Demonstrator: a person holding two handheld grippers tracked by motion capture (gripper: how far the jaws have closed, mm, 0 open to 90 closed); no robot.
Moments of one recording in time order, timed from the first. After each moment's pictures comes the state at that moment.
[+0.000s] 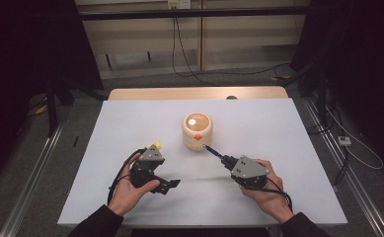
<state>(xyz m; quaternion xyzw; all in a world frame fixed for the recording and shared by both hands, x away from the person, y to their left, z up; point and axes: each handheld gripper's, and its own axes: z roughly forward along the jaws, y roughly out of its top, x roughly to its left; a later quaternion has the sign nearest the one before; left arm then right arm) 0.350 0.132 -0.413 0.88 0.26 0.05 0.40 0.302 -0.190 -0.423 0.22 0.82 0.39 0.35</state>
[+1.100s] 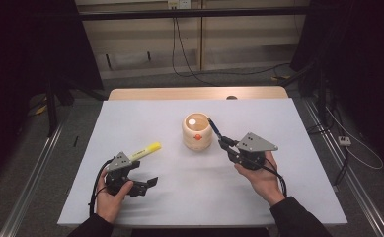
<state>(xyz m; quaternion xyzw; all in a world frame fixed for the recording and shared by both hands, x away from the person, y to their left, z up) 0.342 0.195 -0.442 0.81 0.34 0.09 0.47 0.342 -0.193 -0.405 0.32 0.75 0.49 0.31</state>
